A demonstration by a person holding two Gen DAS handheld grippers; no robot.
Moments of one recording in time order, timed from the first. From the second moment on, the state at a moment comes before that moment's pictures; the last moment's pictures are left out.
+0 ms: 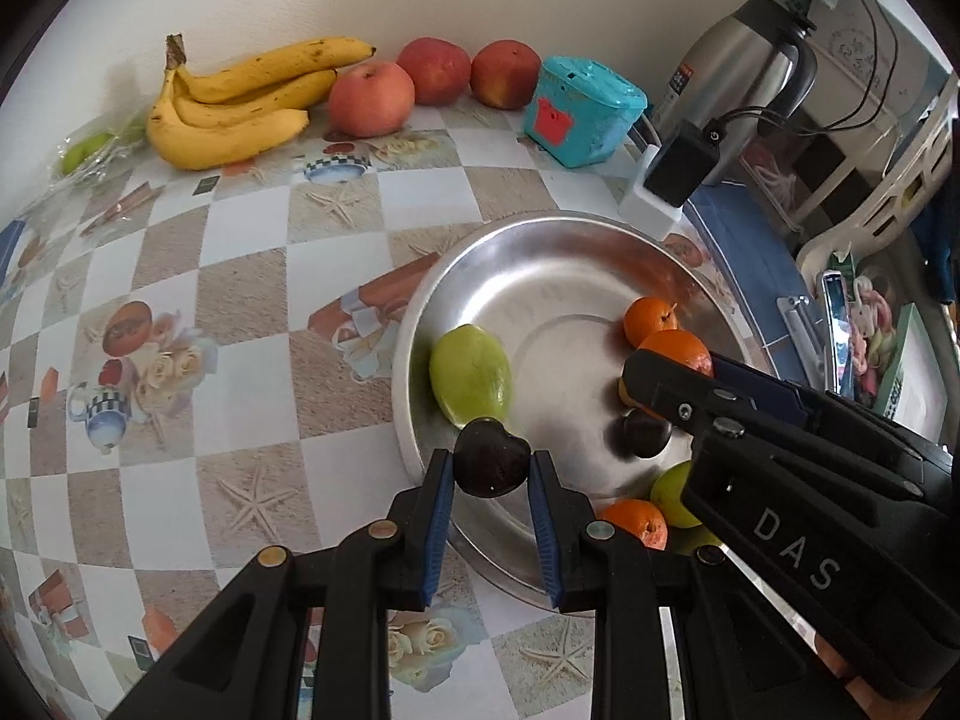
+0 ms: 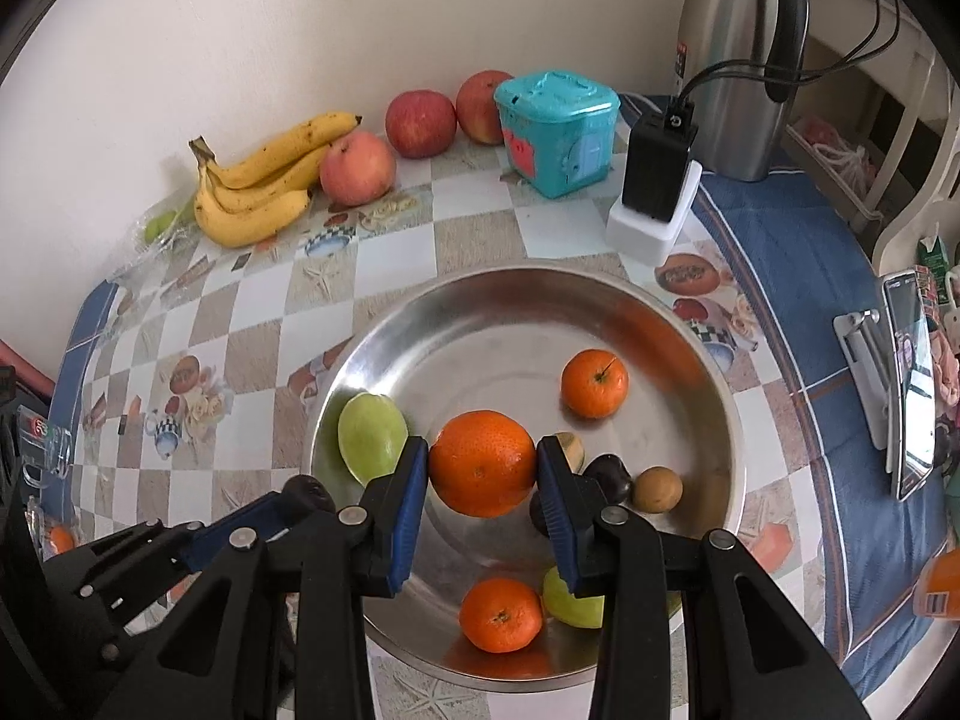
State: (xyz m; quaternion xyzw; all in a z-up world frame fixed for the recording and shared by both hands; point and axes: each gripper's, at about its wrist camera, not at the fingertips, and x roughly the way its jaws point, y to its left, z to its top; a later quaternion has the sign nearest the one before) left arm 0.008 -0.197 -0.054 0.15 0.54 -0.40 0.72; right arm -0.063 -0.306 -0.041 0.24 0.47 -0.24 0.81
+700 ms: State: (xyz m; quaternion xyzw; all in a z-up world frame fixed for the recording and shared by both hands) left arm 0.008 -0.199 -0.063 0.16 0.55 -0.39 0.72; right arm -0.056 -0.302 -0.061 0.24 0.50 -0.23 0.80
